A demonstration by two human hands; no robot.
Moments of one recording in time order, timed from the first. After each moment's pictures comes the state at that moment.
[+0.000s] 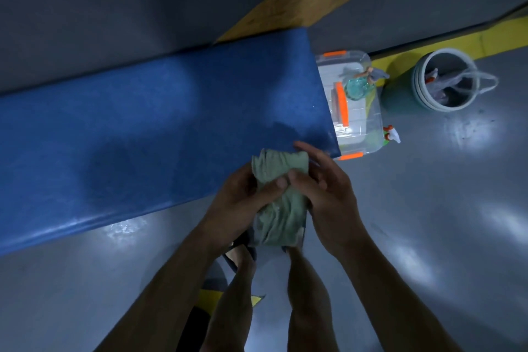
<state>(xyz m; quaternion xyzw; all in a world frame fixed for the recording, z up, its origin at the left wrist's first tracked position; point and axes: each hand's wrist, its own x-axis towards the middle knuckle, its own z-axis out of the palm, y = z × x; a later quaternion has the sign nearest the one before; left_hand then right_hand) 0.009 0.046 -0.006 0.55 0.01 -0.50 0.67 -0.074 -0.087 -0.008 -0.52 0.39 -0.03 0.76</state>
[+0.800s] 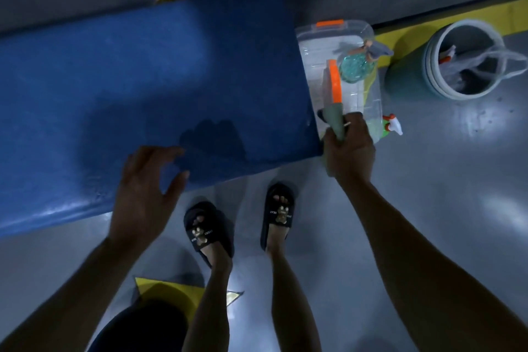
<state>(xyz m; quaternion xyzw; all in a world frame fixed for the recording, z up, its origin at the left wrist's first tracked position) 0.023 0.069 -0.137 0.93 -0.21 -0.16 0.26 -0.083 -0.253 -0.193 -0.85 0.44 0.01 0.28</state>
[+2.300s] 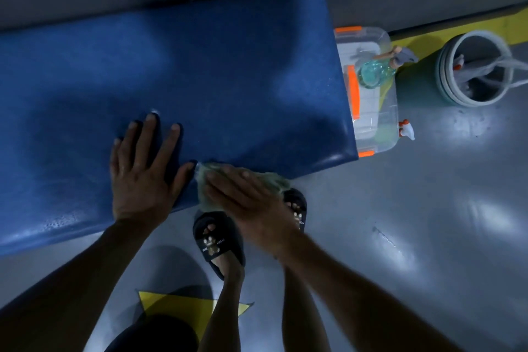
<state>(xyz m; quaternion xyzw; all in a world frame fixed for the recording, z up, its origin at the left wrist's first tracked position) 0.071 0.146 -0.218 0.96 -0.26 -0.09 0.07 -0.071 -0.045 -0.215 -0.97 -0.09 -0.01 0.22</state>
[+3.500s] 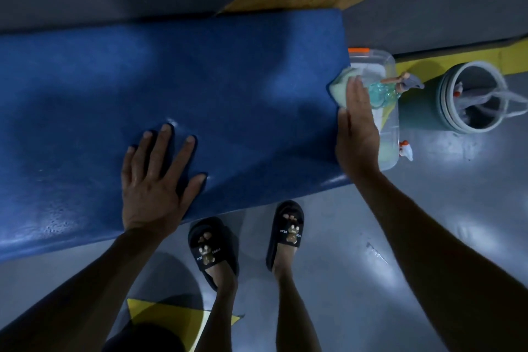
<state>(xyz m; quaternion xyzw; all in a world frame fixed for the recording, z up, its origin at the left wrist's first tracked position) 0.074 0.145 -0.221 0.96 -0.25 -0.08 0.06 0.018 -0.213 -0.203 -0.93 0.26 -0.04 0.24</state>
